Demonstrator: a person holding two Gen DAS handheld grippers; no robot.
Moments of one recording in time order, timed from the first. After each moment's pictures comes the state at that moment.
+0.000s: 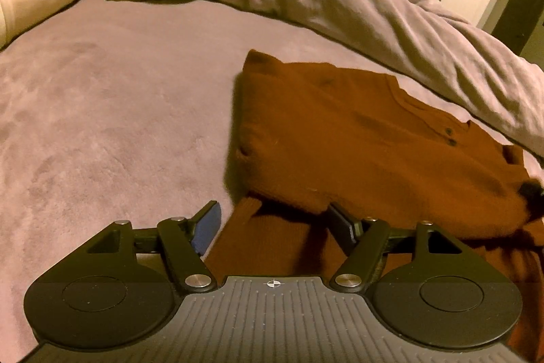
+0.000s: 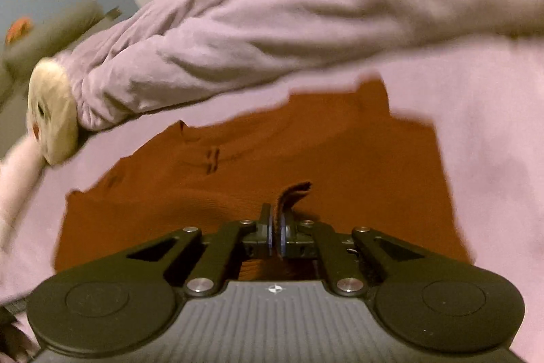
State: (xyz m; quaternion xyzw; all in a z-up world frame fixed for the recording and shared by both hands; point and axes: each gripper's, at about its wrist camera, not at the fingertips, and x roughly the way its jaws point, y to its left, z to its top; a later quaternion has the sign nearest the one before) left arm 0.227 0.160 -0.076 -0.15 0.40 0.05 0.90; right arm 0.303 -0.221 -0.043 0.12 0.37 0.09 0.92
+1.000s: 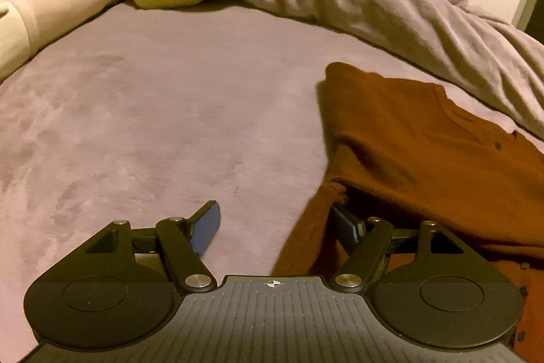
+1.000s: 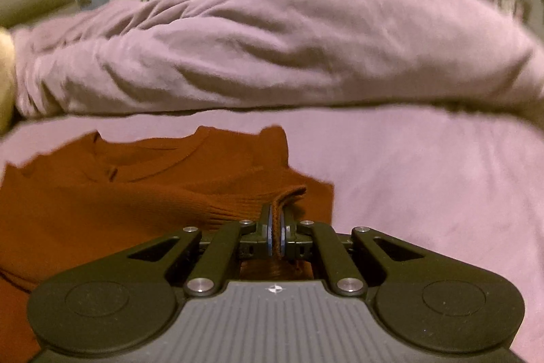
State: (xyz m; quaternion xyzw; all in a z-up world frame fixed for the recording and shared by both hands) left arm 0.248 0.168 -0.078 -0.12 0.41 0.12 0.89; right arm 0.323 -0.277 -0.060 0.05 0.34 0.00 0.94
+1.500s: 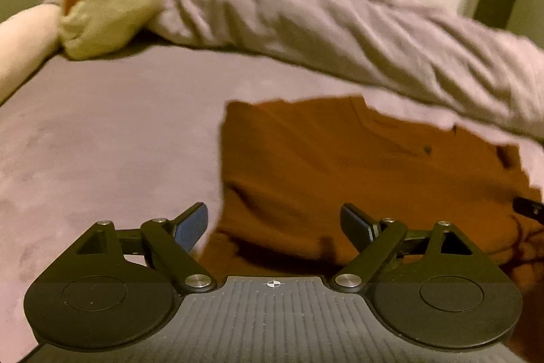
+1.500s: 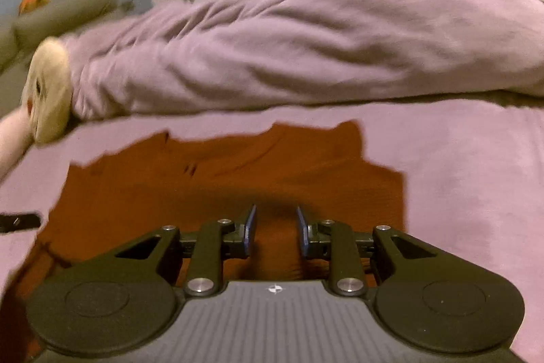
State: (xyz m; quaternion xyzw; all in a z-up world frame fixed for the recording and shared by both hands) left arm 0.281 0.105 -0.049 -0.06 0.40 0.04 0.91; right arm 0.310 -0.238 -0.050 0.06 0.34 0.10 0.93
